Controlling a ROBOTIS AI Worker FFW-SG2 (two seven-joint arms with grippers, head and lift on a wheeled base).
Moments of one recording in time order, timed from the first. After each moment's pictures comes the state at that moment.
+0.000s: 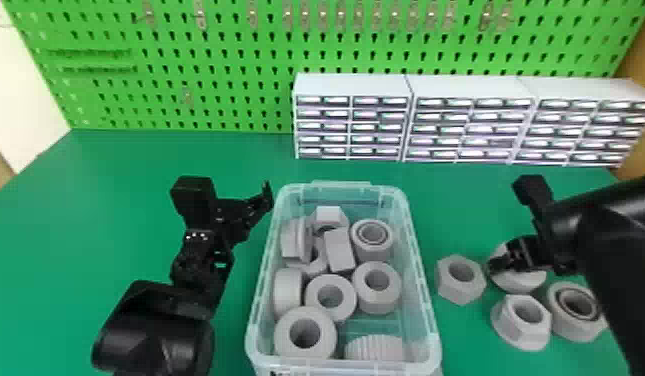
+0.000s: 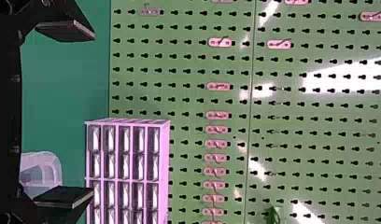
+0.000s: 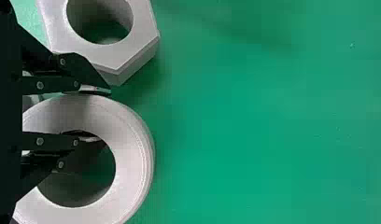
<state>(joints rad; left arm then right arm) -0.13 0.13 -0.19 -1.44 0.17 -0.09 0.08 -0.62 -0.20 0.01 -1.04 0.44 1.17 0.77</state>
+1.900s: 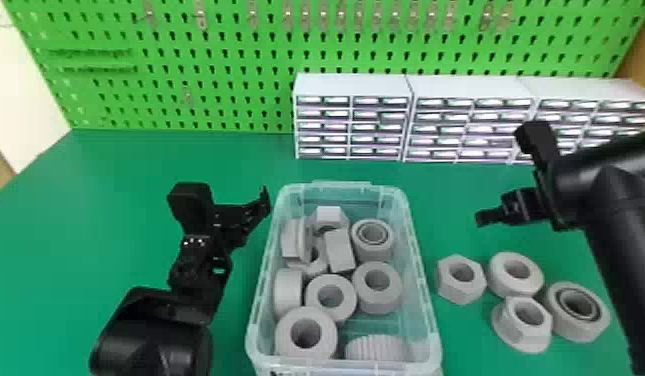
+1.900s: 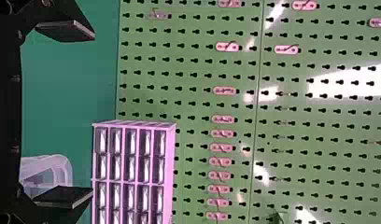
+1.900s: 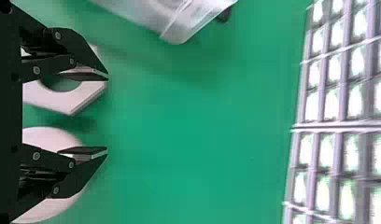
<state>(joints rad) -0.11 0.13 -0.19 -1.44 0.18 -0.09 0.08 -0.61 -0.20 0.06 -1.36 0.43 1.31 0.82</state>
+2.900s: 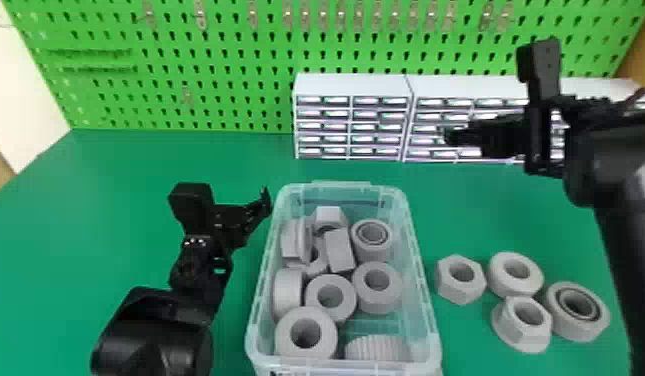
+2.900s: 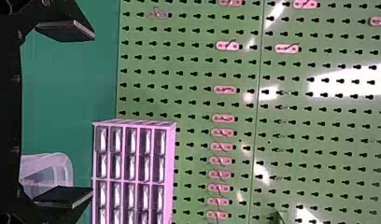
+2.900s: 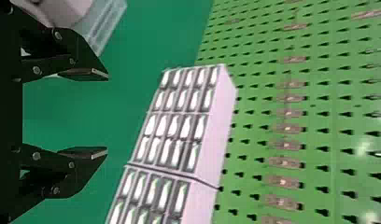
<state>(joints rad) -0.11 0.13 -0.19 -1.44 0.19 -0.09 0.08 -0.56 -0.17 0.01 -1.60 0.09 0.94 0.60</state>
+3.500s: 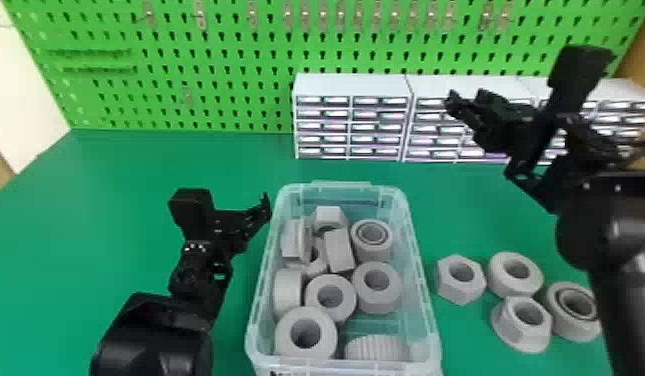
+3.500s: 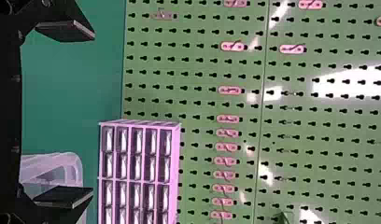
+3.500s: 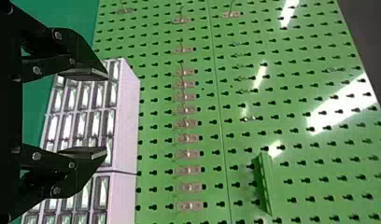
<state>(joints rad) -0.09 0.12 -0.19 -1.44 0.19 -0.09 0.08 -0.35 -0.11 -0.05 -1.73 -0.24 0.52 0.27</state>
